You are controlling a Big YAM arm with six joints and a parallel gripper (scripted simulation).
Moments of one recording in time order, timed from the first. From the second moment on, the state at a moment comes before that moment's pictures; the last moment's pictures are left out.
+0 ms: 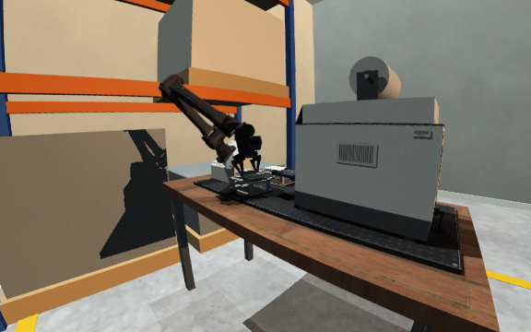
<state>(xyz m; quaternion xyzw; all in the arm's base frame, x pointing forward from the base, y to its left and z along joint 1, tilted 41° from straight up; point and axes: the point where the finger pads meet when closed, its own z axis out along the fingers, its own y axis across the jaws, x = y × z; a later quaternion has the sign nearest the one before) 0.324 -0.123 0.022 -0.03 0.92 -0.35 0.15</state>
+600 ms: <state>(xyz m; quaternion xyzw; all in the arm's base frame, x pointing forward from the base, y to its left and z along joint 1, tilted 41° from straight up) 0.324 -0.122 0.024 -0.03 0.92 -0.35 0.15</state>
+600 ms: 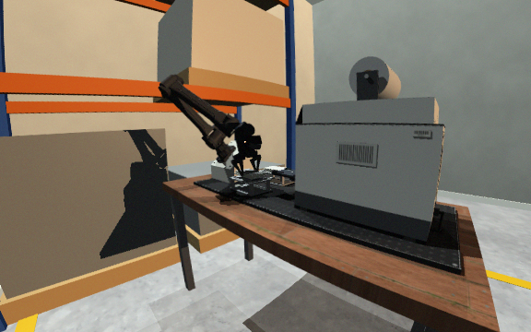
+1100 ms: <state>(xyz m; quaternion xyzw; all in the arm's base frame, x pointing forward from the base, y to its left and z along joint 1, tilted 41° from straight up) 0.323 -0.122 0.023 -0.03 0.92 -0.35 0.15</state>
